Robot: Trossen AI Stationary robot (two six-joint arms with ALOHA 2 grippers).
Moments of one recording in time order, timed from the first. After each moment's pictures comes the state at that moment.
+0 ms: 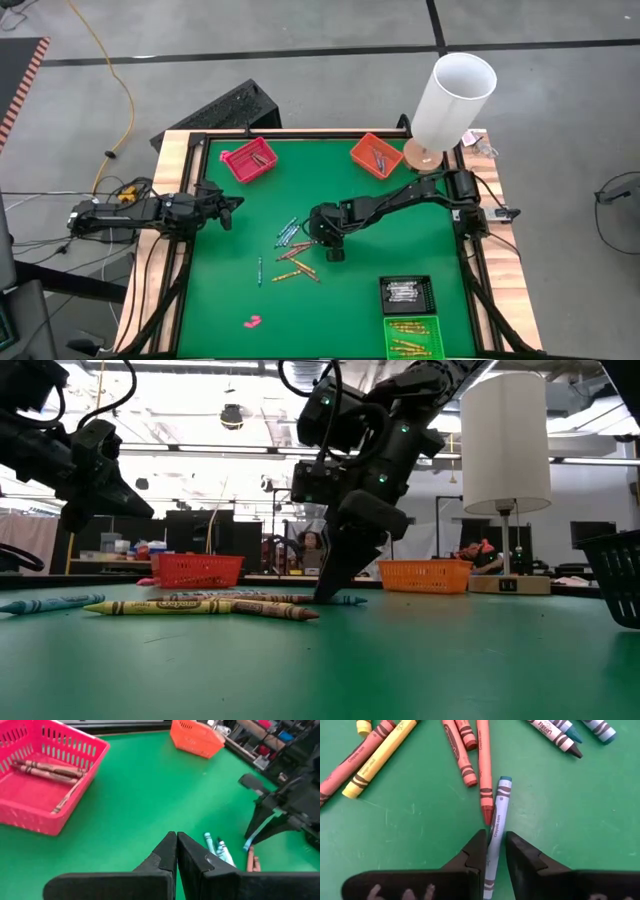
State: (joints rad) left arm 0.00 0.08 0.13 -0.38 -0.46 -0.62; right arm 0.05 1.98 1.28 -0.34 -0.01 -0.08
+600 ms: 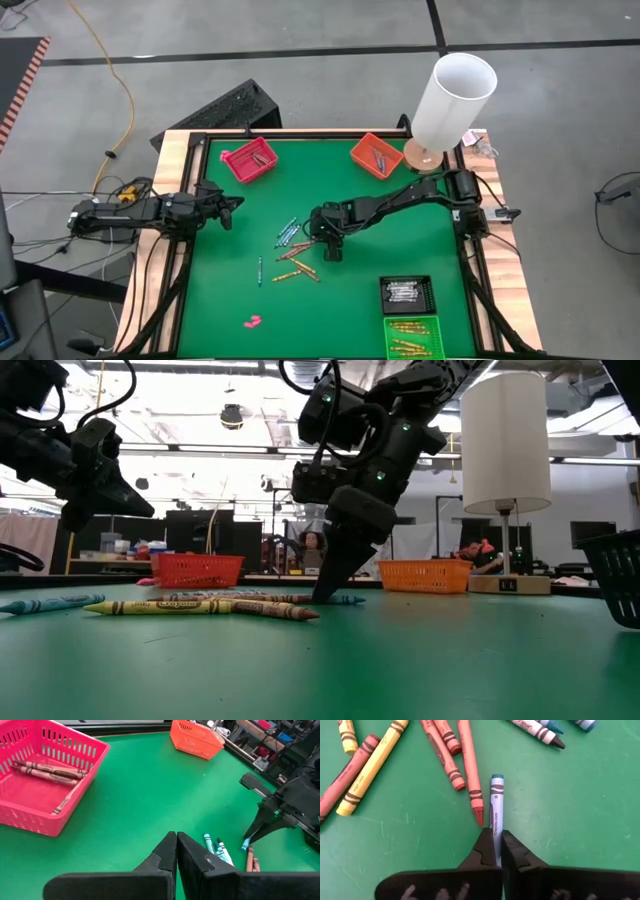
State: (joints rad) left arm 0.00 0.08 0.13 -0.37 -0.46 -0.62; right arm 0.04 1.96 1.28 -0.37 0.03 0.04
